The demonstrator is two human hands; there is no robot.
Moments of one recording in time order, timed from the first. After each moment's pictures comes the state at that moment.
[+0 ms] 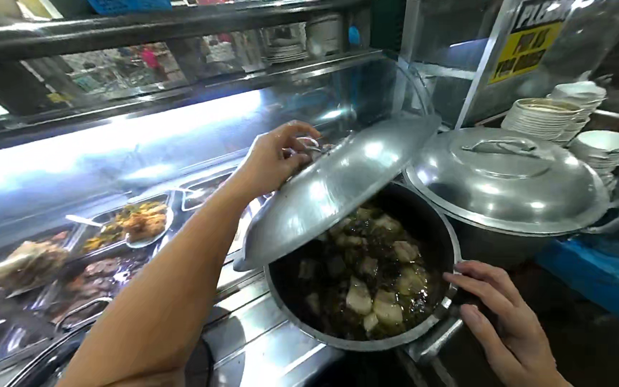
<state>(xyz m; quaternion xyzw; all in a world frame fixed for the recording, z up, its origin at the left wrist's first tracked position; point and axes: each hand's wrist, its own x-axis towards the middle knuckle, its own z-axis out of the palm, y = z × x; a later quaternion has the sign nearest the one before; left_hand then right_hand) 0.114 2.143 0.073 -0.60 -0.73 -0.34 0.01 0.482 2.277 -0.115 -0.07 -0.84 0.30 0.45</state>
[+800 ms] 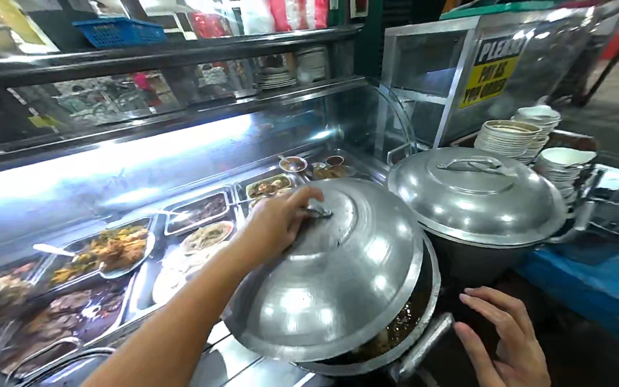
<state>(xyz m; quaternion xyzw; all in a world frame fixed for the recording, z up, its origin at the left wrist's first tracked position) 0.152 2.135 0.033 -0.67 -0.70 -0.21 0.14 0.500 2.275 -0.117 -0.13 -0.81 0.21 0.53</state>
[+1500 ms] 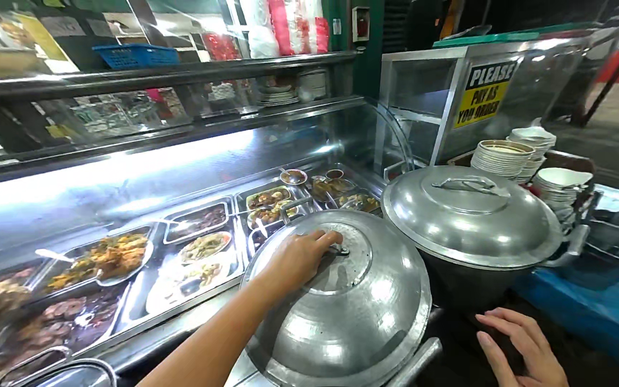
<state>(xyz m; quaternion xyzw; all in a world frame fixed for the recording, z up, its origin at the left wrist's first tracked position) 0.185 2.166 -0.015 -0.68 -0.71 -0.14 0.12 0.537 2.319 -0.134 -0.18 -0.82 0.23 0.49</state>
